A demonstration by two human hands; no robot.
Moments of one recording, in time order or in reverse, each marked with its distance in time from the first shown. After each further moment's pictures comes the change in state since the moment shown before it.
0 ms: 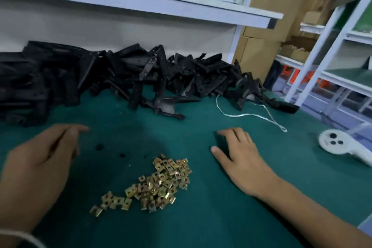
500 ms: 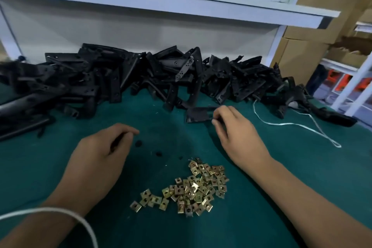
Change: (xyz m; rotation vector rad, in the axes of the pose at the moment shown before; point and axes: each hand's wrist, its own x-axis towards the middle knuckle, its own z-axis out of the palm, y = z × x) left_hand -0.020 0.090 -0.007 -0.056 -0.017 -0.067; right_hand 0.085 -0.066 0.029 0.125 0.276 -0.364
